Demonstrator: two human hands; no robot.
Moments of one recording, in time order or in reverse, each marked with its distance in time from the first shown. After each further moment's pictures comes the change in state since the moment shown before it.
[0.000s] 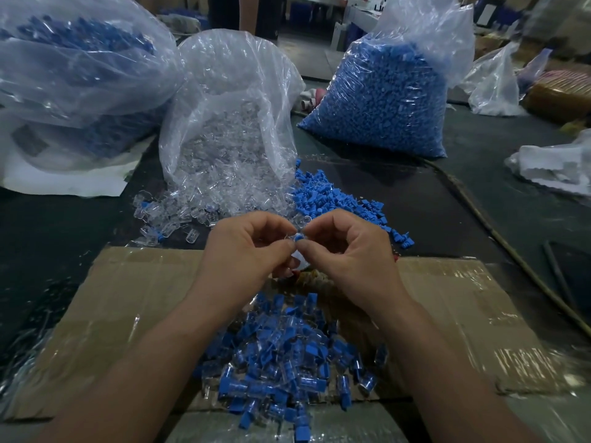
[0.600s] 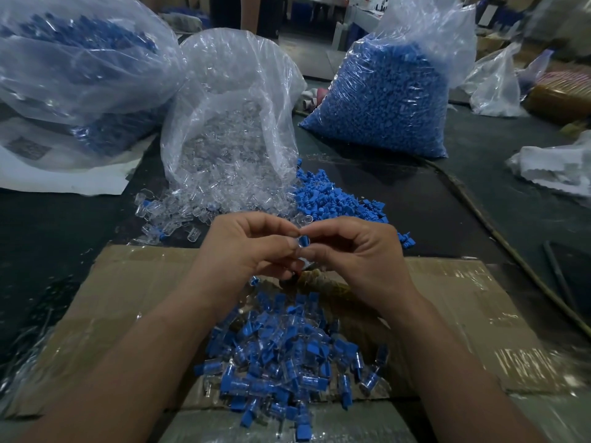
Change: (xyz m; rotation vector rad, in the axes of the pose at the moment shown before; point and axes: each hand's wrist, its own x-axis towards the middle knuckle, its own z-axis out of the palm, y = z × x) left_hand 0.001 0.008 -0.009 -0.256 -0.126 -0.164; right_hand 0.000 0.003 -0.008 0.061 -0.072 -0.122
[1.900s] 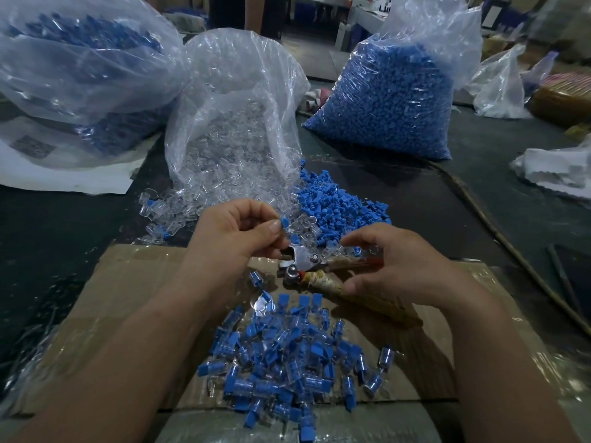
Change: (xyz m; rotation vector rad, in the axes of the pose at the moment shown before) left_hand 0.007 -0.003 -0.009 0.065 0.119 0.127; right_hand 0.004 0.010 -0.048 -0.560 -0.374 0.488
